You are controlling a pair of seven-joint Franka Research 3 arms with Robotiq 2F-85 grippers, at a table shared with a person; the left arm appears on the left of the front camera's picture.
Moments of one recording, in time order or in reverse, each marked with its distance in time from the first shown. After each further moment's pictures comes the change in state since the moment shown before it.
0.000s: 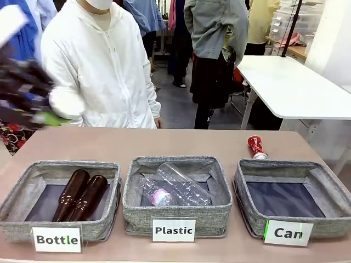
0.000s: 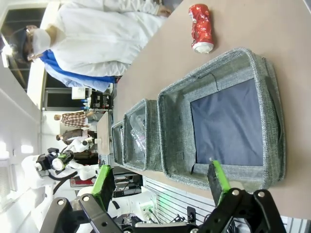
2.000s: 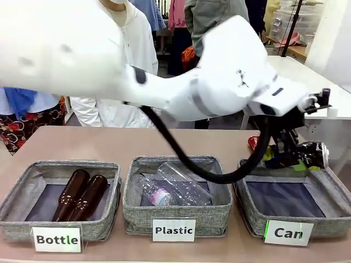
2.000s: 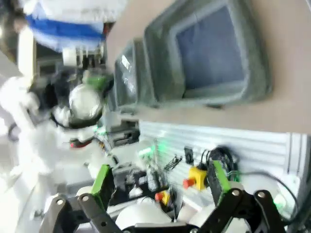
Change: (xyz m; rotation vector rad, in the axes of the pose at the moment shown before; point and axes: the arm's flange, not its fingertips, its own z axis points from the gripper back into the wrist) left arm 0.279 0.119 -0.431 -0.274 -0.057 -0.097; right arm -0.058 -0.007 0.082 -0.021 0.246 -0.058
